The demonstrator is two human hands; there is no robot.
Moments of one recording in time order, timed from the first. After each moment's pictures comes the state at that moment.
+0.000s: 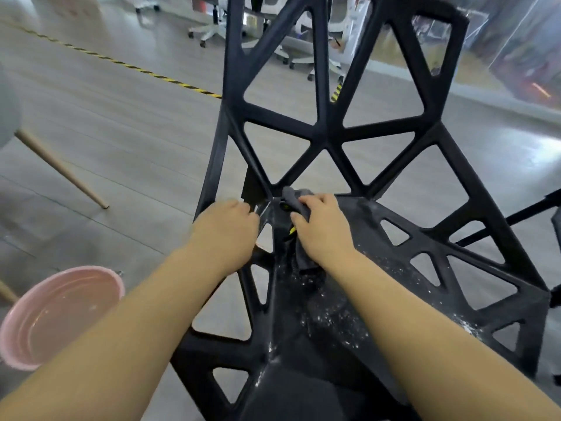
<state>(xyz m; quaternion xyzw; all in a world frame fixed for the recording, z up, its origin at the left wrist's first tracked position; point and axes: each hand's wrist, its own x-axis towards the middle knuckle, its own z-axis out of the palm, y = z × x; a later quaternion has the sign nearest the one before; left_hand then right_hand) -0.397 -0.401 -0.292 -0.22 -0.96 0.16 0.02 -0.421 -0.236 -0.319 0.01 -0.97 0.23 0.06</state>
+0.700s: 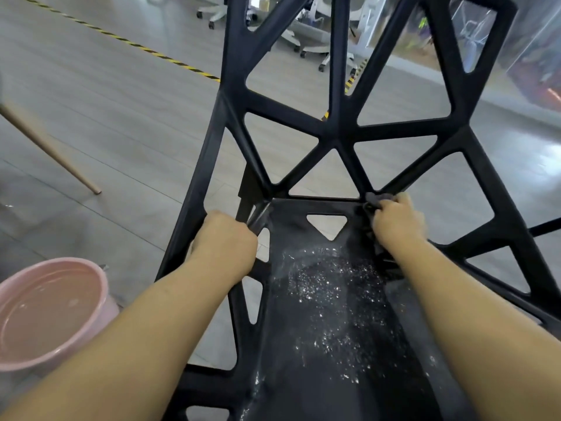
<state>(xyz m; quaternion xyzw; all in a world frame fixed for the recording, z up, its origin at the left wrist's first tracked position) -0.421 -0.381 -0.317 -0.17 -0.95 0.24 -0.07 -0.500 -0.108 -0.348 -0.17 -0.98 0.04 0.05</state>
